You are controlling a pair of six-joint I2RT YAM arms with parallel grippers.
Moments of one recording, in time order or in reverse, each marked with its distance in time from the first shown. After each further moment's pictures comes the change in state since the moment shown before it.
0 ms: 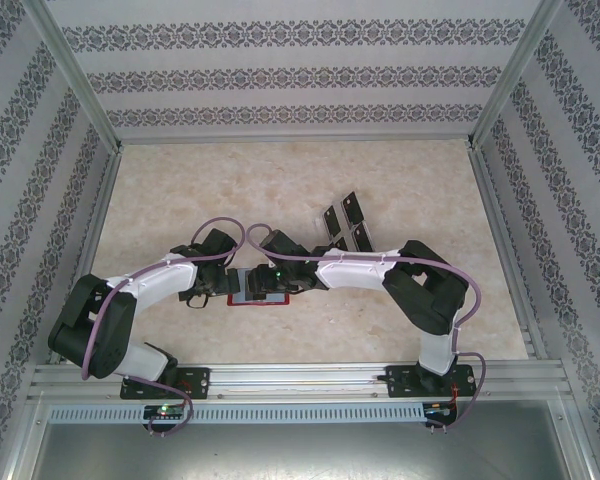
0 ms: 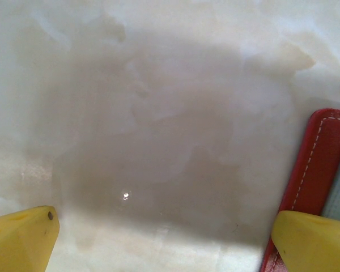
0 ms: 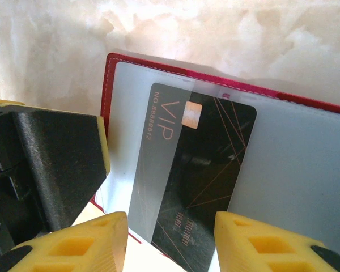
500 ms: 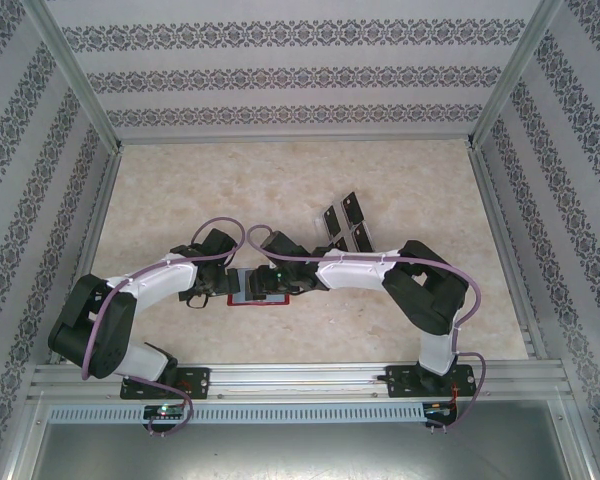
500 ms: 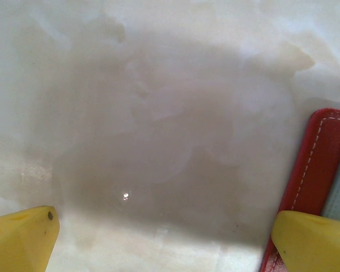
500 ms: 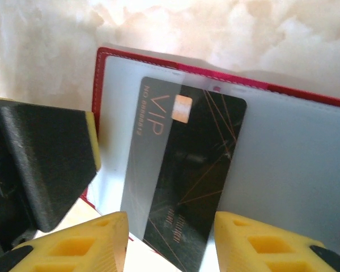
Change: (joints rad) left arm 0.000 0.000 0.000 0.000 0.000 0.000; right arm 0.000 0.000 -0.012 -0.003 0.003 0.000
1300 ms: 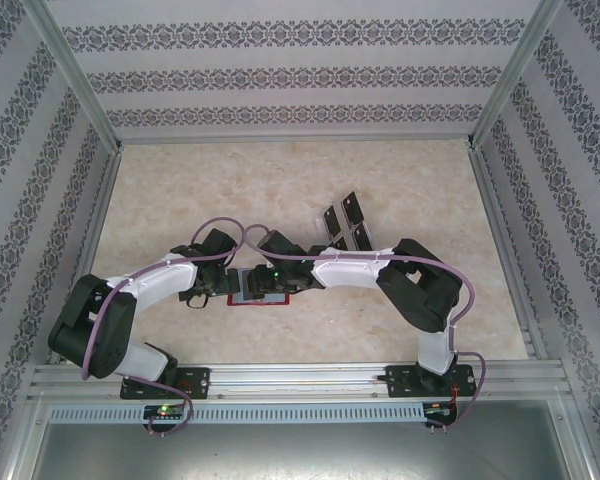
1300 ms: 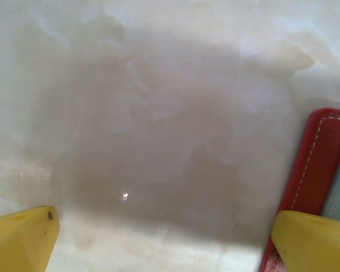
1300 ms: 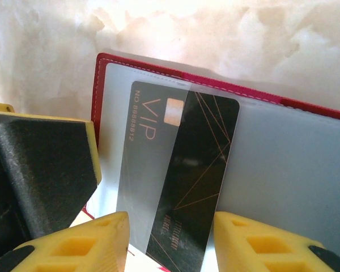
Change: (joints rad) left arm 0.000 0.000 -0.002 0.001 0.003 0.000; right arm 0.002 0.042 0.046 -0.012 -0.002 -0.007
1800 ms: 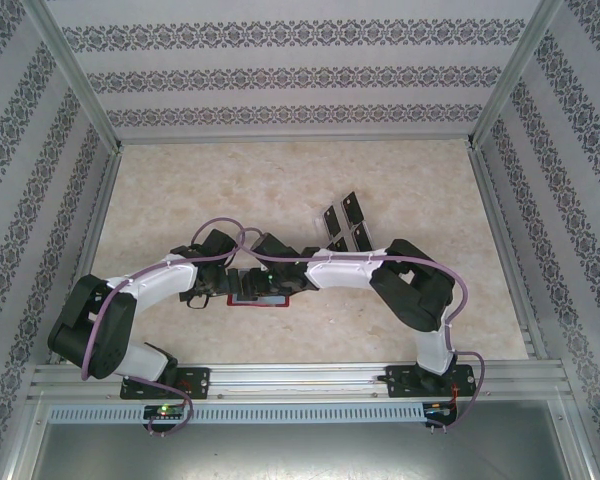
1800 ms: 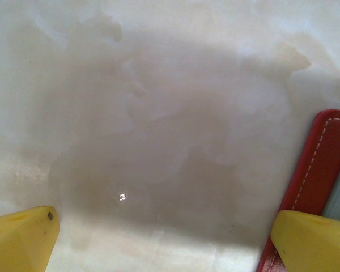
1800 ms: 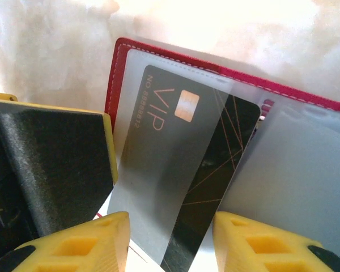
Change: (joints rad) left arm -0.005 -0.002 -0.005 0.011 0.000 -0.011; right arm 0.029 0.034 0.039 -0.014 -0.003 0.000
